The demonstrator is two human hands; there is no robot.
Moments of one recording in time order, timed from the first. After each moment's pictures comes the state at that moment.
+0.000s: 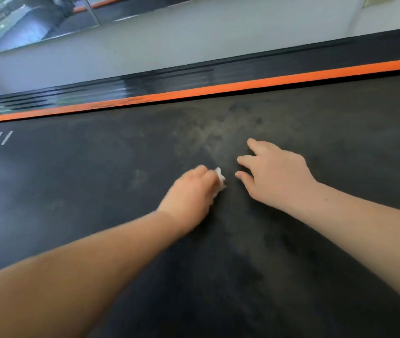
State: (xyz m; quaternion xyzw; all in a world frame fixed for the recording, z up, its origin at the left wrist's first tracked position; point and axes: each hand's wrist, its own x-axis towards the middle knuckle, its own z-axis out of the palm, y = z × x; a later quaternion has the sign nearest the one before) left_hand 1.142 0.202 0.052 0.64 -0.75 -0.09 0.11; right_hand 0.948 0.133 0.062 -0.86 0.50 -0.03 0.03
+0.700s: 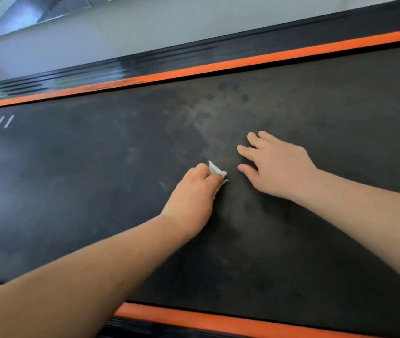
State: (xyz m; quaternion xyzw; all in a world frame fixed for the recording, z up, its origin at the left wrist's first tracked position) left_hand 1.087 0.260 0.049 0.66 -0.74 -0.10 0.07; right_hand 0.900 0.163 0.051 -0.88 0.47 0.00 0.06
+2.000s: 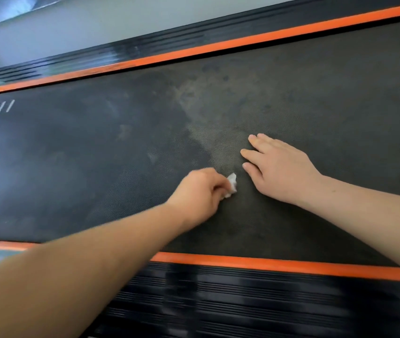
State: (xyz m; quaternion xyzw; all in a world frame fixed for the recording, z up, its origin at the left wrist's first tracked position) left_hand 1.028 0.319 0.072 0.63 -0.73 -0.23 0.12; right_hand 0.825 0.230 0.026 -0.90 0.43 -0.10 0.06
